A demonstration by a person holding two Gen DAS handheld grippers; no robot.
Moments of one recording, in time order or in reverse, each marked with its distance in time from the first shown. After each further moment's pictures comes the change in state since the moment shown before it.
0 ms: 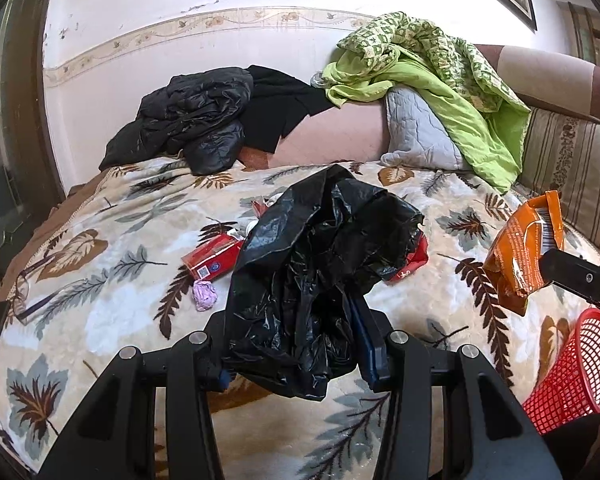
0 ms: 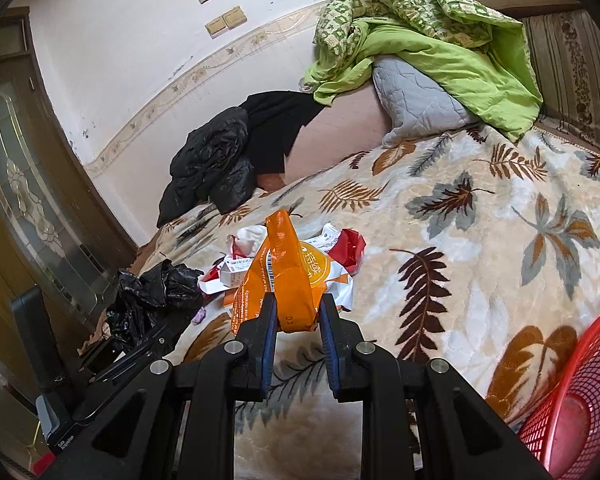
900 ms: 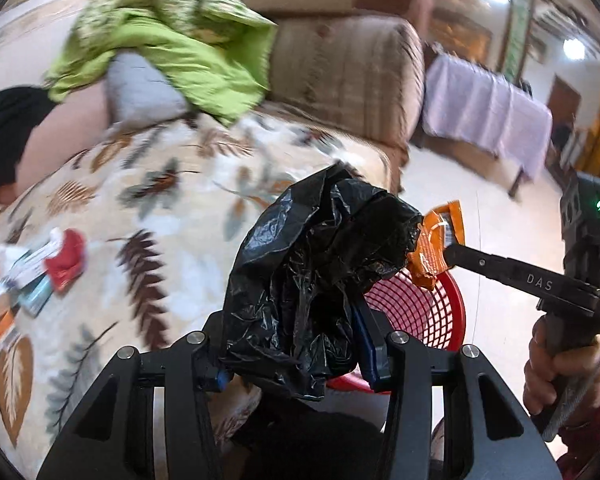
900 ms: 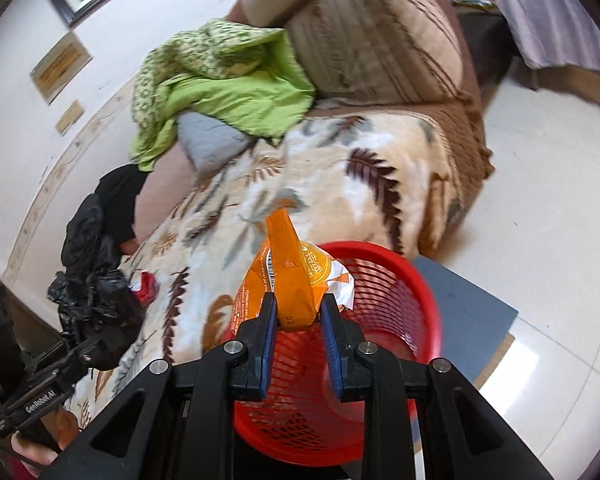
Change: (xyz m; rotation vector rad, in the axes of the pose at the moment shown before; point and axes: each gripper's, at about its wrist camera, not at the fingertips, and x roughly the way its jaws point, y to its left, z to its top) left arm -0.045 -0.265 -0.012 0.412 0.240 -0.669; right arm -0.206 -0.207 -0.048 0.383 -0.091 -0.381
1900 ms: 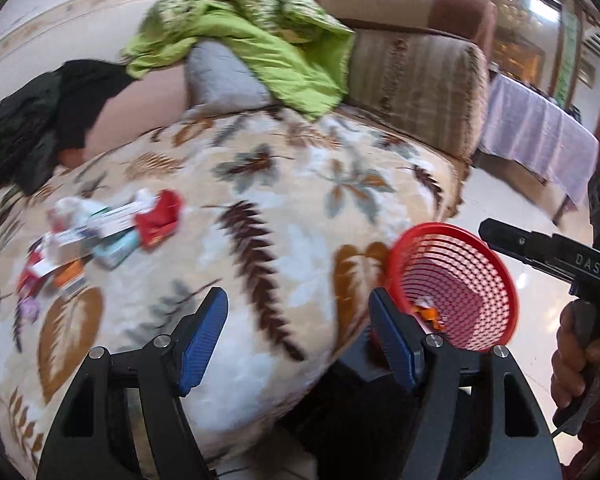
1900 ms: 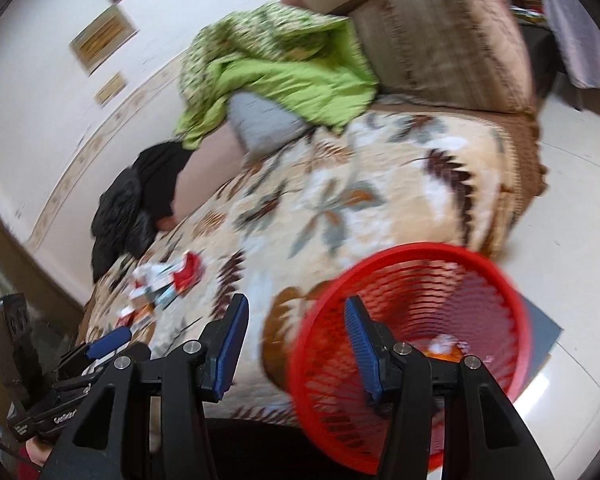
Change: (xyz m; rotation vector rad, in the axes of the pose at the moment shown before) left arm -0.059 0.088 -0.046 -0.157 -0.042 0.193; right arm 0.024 0.091 -0.012 -0.152 0.053 0.148
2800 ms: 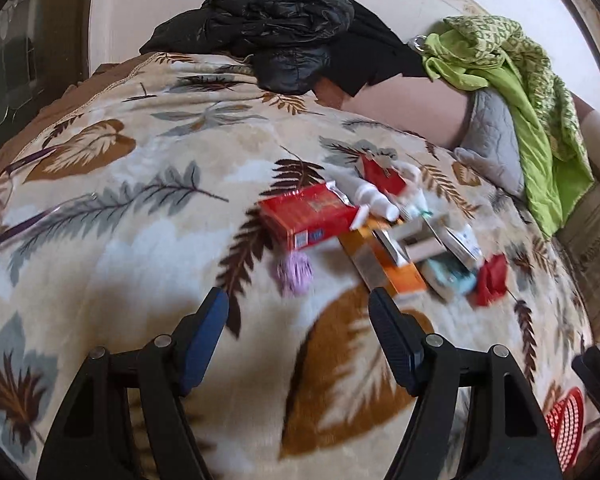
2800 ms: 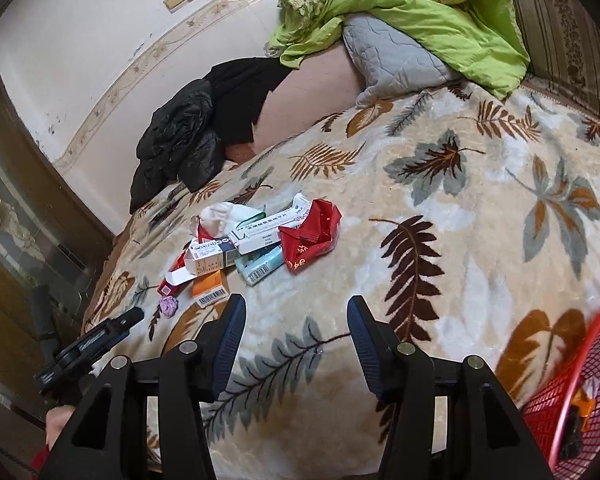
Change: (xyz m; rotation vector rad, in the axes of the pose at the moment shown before) left arm -0.008 0.295 -0.053 -0.652 -0.039 0.396; right arm 0.161 0.160 -0.008 -0.163 0.178 0.144
